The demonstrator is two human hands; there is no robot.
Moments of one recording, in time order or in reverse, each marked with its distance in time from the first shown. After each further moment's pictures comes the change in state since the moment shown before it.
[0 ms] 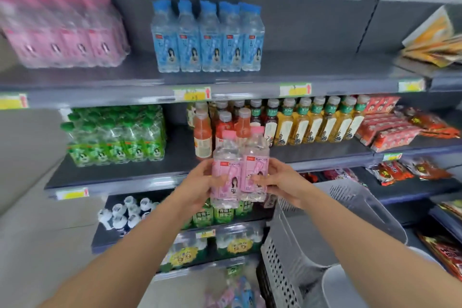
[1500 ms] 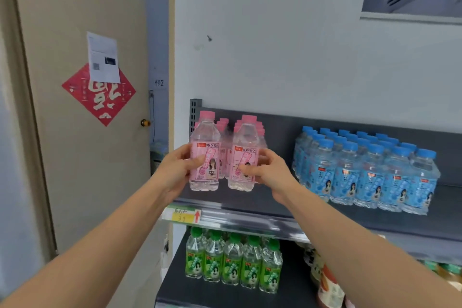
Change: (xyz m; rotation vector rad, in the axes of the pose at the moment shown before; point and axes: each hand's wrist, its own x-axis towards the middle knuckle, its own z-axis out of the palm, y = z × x) left_hand -0.042 0.290 -0.340 -0.025 0.318 0.585; right_hand 0.191 -0.261 0.358 -0.097 -0.059 -0.535
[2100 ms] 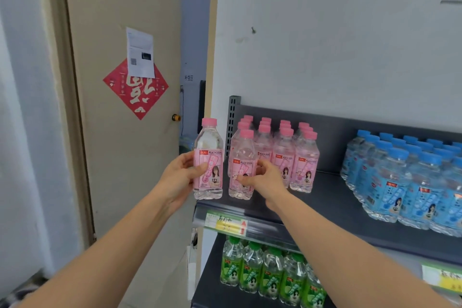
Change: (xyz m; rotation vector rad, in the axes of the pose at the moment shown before) left_hand 0.017 -0.011 -0.091 -0.122 0.170 -0.015; right_hand 0.057 0.046 0.111 -0.107 -0.003 0.061
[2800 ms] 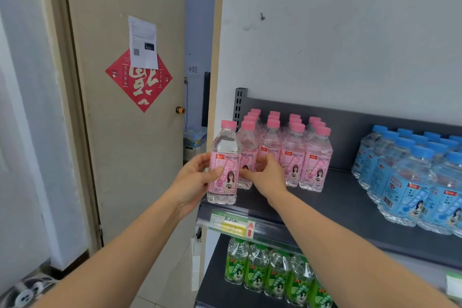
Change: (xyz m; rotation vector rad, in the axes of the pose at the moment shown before) left_hand 0.015 -0.020 0.004 0.016 -0.097 -0.035; right_hand 0.021 0.008 0.017 -0.308 0.129 -0.068
